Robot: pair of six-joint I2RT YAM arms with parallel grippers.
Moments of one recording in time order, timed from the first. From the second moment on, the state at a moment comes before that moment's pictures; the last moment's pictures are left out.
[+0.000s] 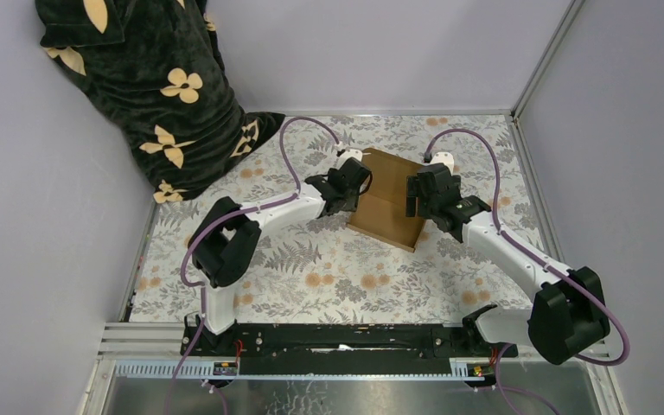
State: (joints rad) left arm -0.76 1.92 1.38 -0.38 -0.37 -0.46; right arm 0.46 1.28 0.88 -0.42 0.37 0.31
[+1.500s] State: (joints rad) left arm -0.90 2.06 1.59 -0.42 -0.36 -0.50; right arm 0.46 1.18 0.88 -0.49 0.38 0.31
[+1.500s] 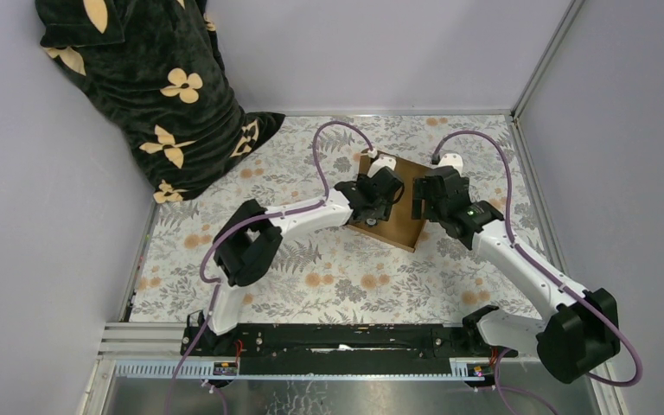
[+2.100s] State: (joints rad) left arm -0.89 1.27 1.14 -0.40 -0.32 -0.51; right arm 0.46 0.85 0.98 -0.75 0.10 0.33
